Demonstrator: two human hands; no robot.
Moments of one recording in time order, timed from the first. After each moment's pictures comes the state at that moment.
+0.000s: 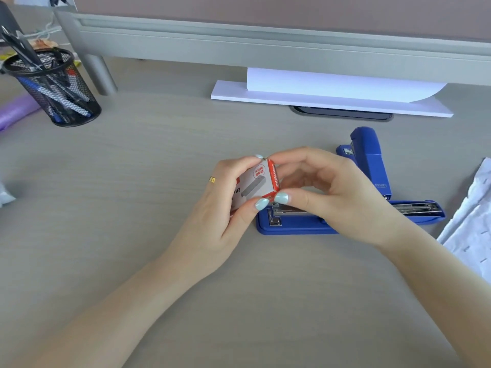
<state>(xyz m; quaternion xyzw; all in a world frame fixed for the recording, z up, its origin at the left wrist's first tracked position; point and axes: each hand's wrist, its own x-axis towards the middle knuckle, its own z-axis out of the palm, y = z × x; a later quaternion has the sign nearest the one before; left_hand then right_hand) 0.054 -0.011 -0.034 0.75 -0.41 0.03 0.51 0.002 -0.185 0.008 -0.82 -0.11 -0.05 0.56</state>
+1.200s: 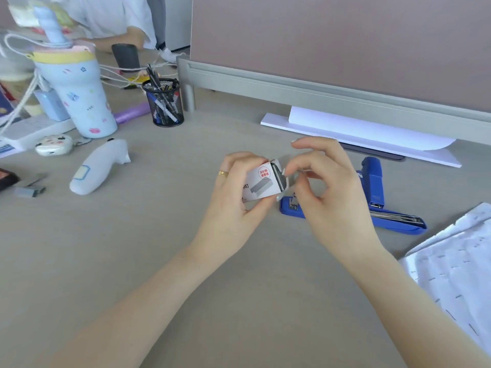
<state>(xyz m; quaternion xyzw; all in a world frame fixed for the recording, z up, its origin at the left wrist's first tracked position) -0.025 0.016 0.003 0.75 -0.30 0.21 0.55 -0.054 -0.122 0.033 -0.85 -0.14 -0.30 0.40</state>
